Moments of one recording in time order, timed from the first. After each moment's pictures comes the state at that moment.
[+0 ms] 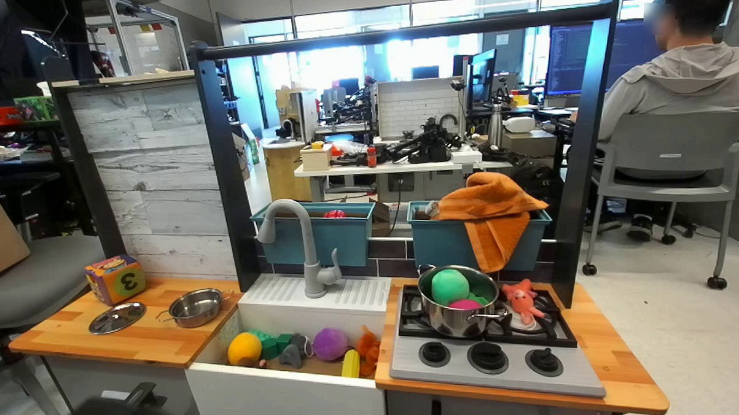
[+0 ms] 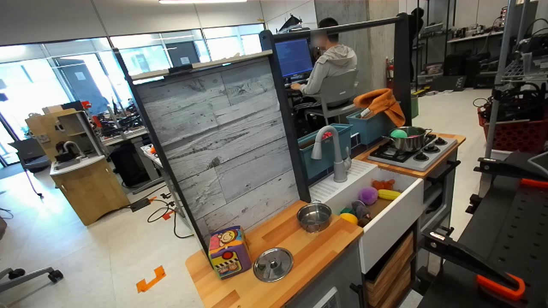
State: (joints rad) arm -0.09 -0.42 -0.01 -2.22 -0.24 1.93 -0.01
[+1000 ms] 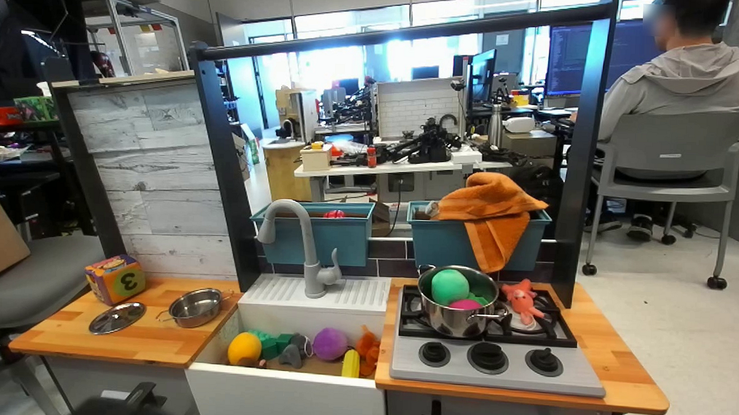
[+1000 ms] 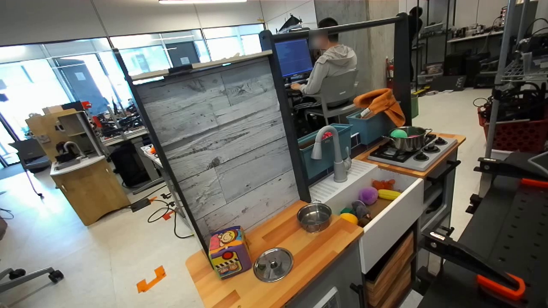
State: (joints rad) arm -0.05 -0.38 0.00 -2.22 -0.18 1.94 -0.01
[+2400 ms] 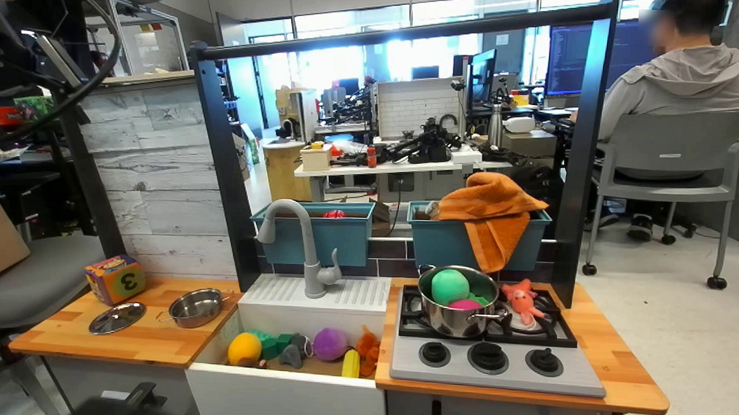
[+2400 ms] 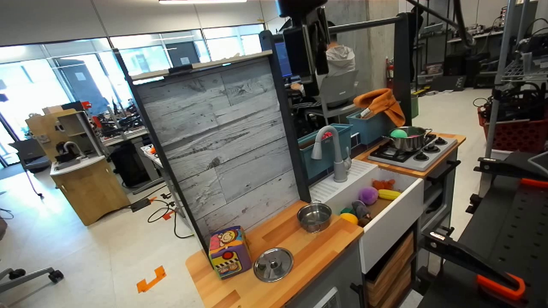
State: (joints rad) arm 0.15 0.07 0.16 -2.19 -0.38 2.30 0.01
